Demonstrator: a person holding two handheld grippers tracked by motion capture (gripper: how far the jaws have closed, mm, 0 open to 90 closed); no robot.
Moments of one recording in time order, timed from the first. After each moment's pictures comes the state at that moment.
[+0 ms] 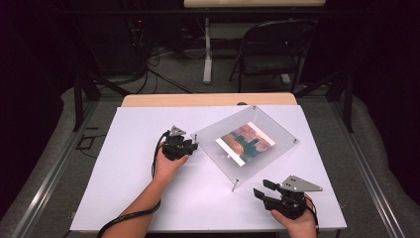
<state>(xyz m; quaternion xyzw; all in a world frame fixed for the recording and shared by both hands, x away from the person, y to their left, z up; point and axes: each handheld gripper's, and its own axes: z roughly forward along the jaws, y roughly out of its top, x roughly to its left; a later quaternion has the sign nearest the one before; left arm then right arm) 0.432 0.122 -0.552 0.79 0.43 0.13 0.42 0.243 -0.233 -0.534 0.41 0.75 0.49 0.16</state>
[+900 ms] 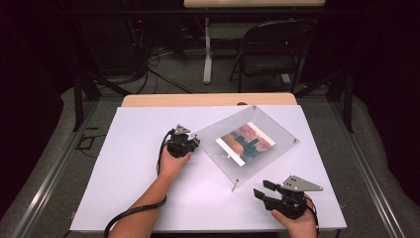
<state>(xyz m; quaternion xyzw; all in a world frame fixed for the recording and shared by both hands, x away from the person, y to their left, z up) 0.444 0.113 -0.562 0.80 0.42 0.13 0.42 0.244 -0.234 -0.537 0.41 0.75 0.49 0.15</state>
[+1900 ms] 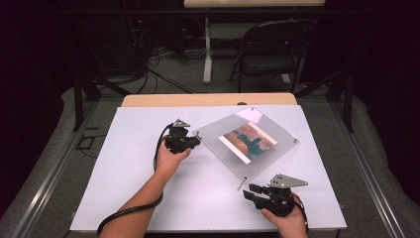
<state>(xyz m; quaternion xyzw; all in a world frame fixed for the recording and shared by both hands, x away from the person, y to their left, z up) 0.432 0.112 -0.515 0.81 0.41 0.09 0.41 0.254 -0.207 -0.542 0.40 0.76 0.50 0.10</state>
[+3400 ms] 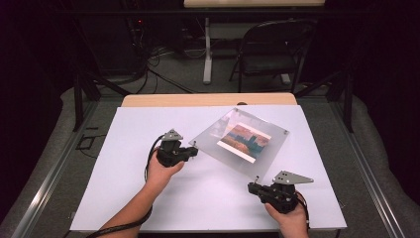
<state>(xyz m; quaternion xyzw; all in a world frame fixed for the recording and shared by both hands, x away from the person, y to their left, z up) 0.379 0.134 -0.509 0.81 0.37 0.07 0.45 0.257 -0.217 -0.533 0.42 0.75 0.51 0.09</state>
